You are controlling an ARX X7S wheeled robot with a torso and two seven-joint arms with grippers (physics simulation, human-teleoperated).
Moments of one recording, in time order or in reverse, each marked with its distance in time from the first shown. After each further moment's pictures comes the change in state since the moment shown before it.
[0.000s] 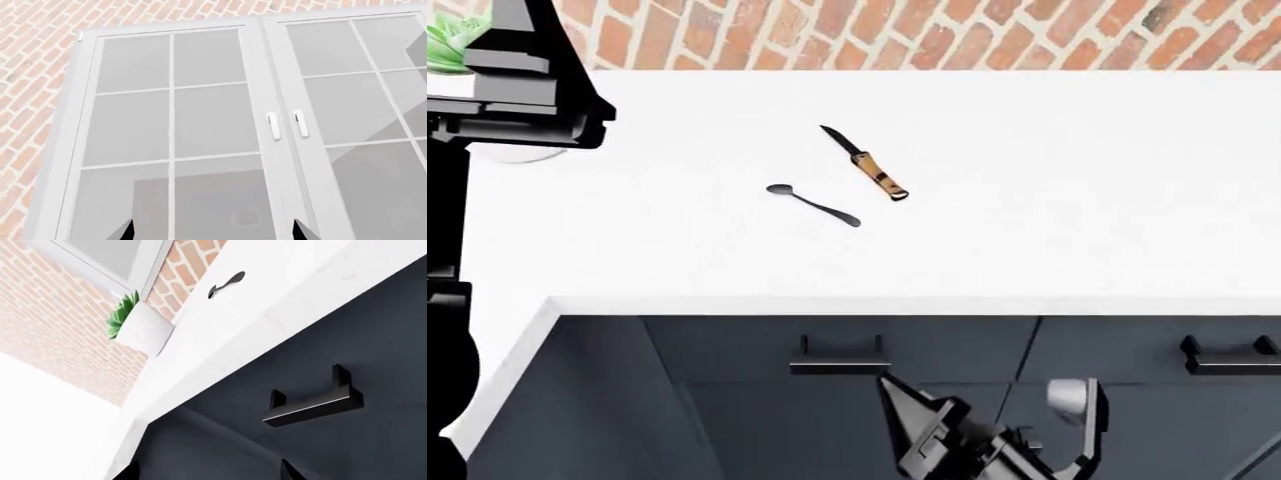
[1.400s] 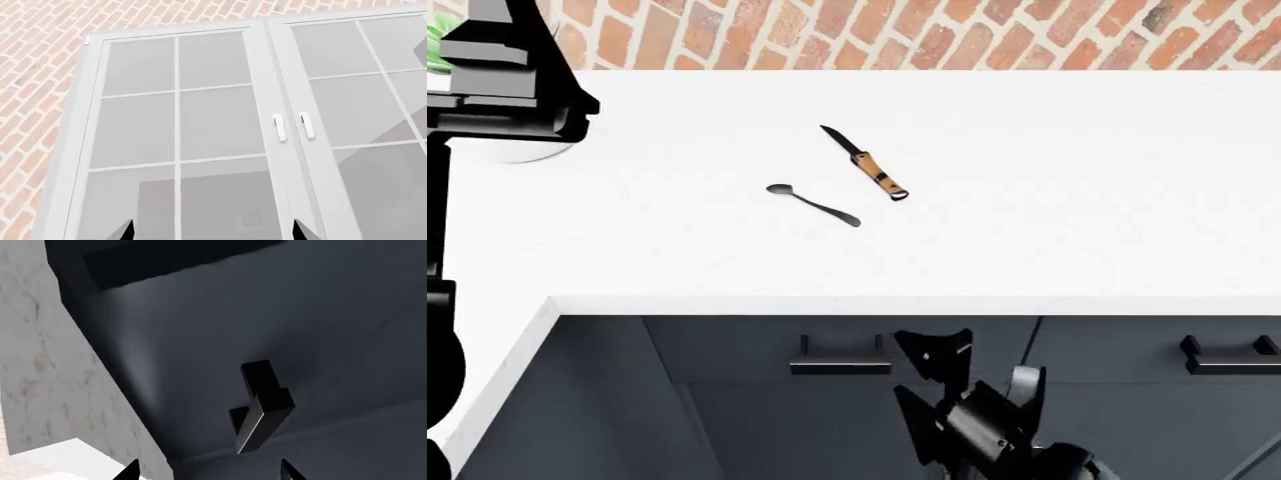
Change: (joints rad) left arm -0.005 -0.030 -0.011 0.002 -0.028 0.000 -0.028; right arm 0.277 -0.062 -0.100 0.741 0.378 -0.161 0.077
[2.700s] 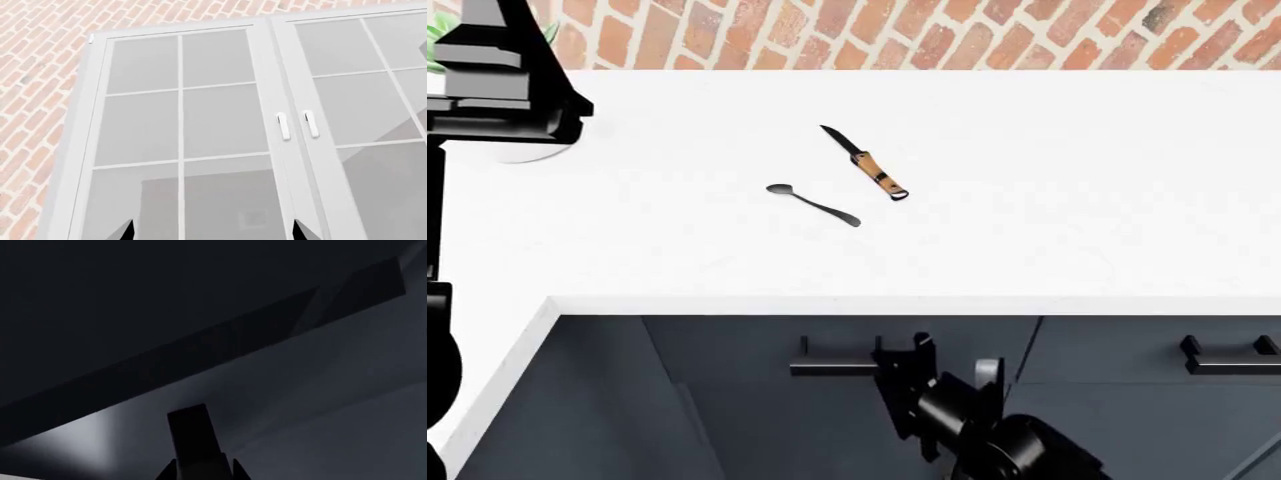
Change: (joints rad) left arm 0.015 -0.020 -0.003 -0.009 -0.017 0.019 -0.020; right arm 0.236 -0.009 -0.167 0.457 -0.115 -0.009 -0.179
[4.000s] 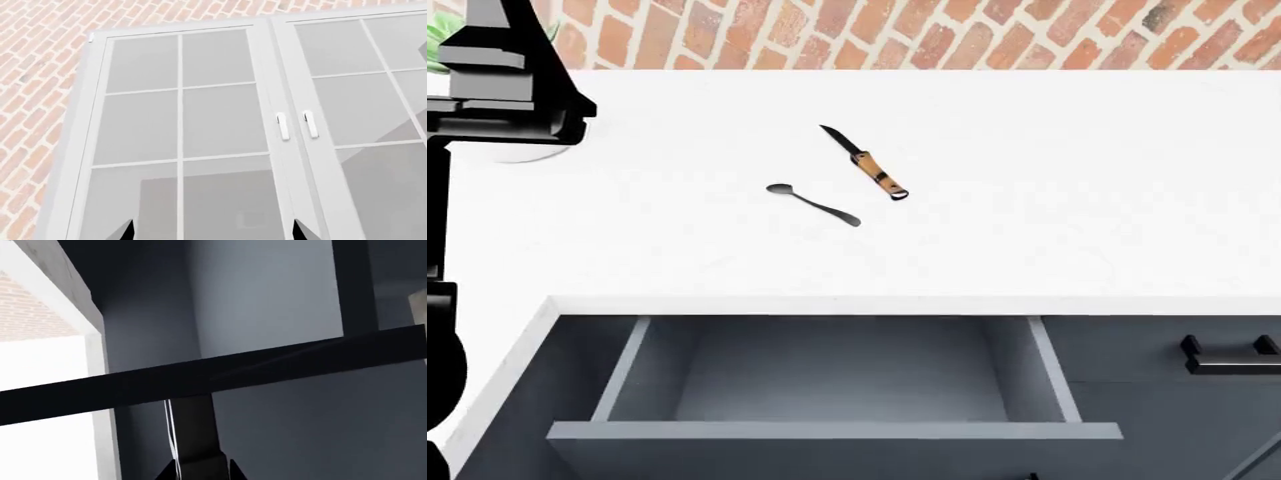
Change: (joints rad) left arm 0.007 -0.010 0.014 -0.011 -0.011 0.025 -0.018; right arm -0.521 0.323 0.012 -0.568 0.080 0.331 -0.144
